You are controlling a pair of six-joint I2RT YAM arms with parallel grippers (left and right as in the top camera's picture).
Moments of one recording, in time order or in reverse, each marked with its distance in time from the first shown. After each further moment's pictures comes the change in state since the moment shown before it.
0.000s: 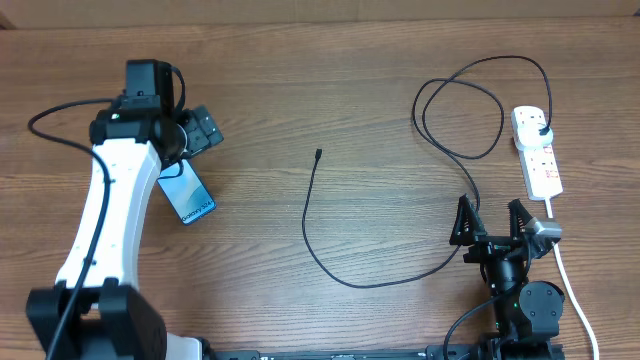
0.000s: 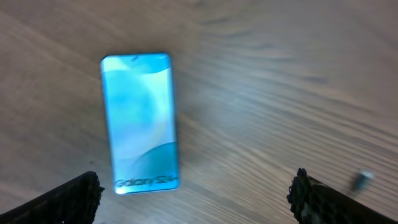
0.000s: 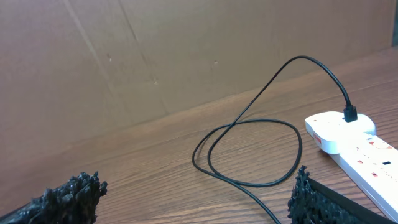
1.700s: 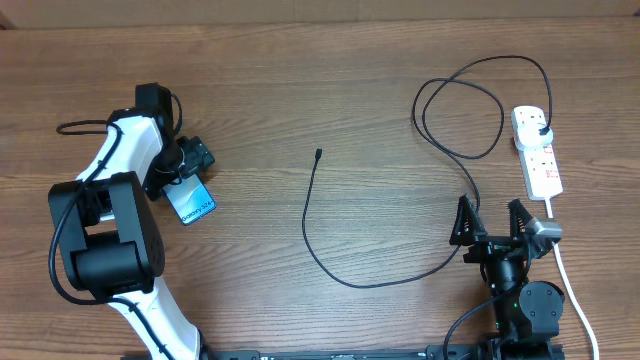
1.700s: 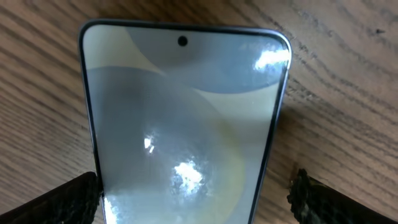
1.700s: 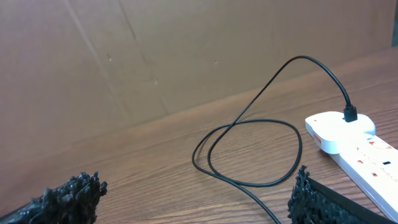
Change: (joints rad) left arm 0.119 0.388 -0.002 0.096 0.023 0.008; right arm 0.000 0.000 0.000 0.000 0.000 0.000
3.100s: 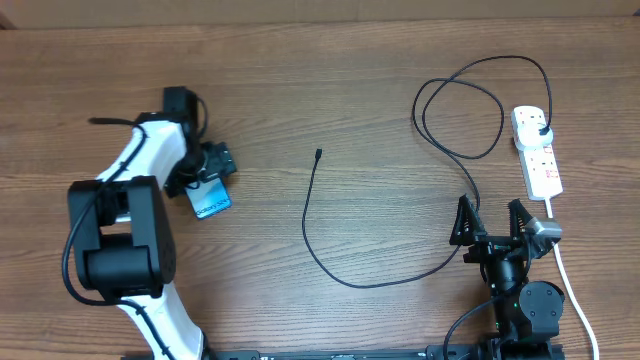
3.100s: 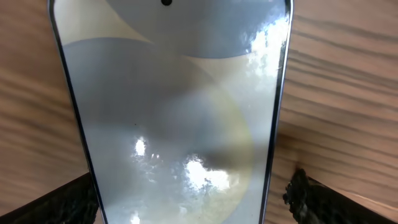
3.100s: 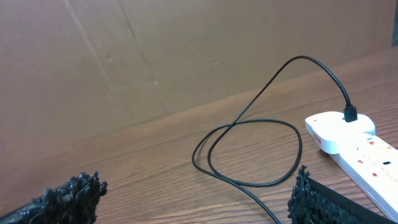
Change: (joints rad) left arm -0.121 -0.019 -0.061 0.049 0.029 0.126; right arm 0.000 0.000 0.000 0.000 0.000 0.000
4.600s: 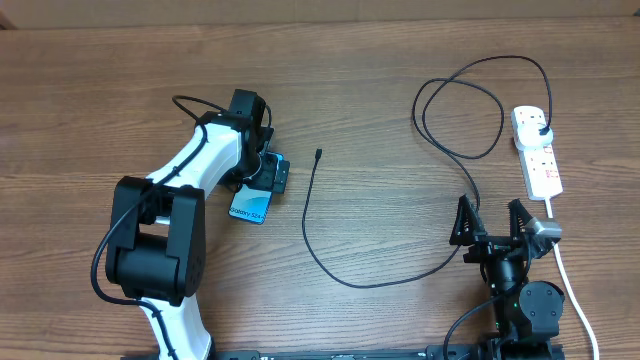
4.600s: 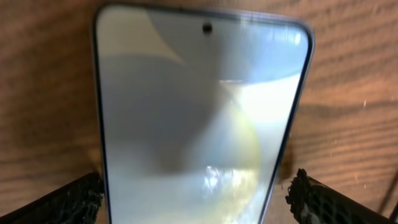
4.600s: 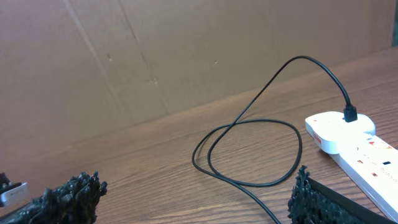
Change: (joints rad) left arm -0.240 -0.010 -0.004 0.002 0.084 0.340; right arm 0.000 0.000 0.000 0.001 0.000 0.000
